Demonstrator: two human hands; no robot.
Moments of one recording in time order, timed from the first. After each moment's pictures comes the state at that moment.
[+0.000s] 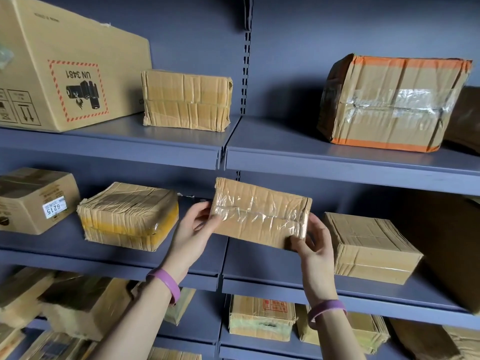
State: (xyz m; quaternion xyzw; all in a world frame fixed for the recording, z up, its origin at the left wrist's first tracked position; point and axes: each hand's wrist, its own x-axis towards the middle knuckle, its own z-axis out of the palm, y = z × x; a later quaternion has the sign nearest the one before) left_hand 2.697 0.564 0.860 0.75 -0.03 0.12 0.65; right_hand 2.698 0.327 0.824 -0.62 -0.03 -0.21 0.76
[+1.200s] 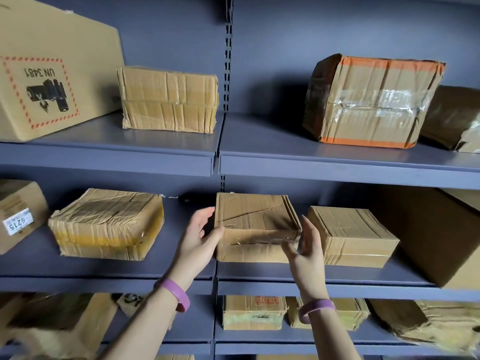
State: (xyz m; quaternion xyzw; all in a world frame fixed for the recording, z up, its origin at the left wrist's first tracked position) left_hand 2.706 0.551 0.857 0.75 -0.05 0.08 0.66; right_hand 2.688 0.337 0.823 -0.71 0.03 -0.24 0.66
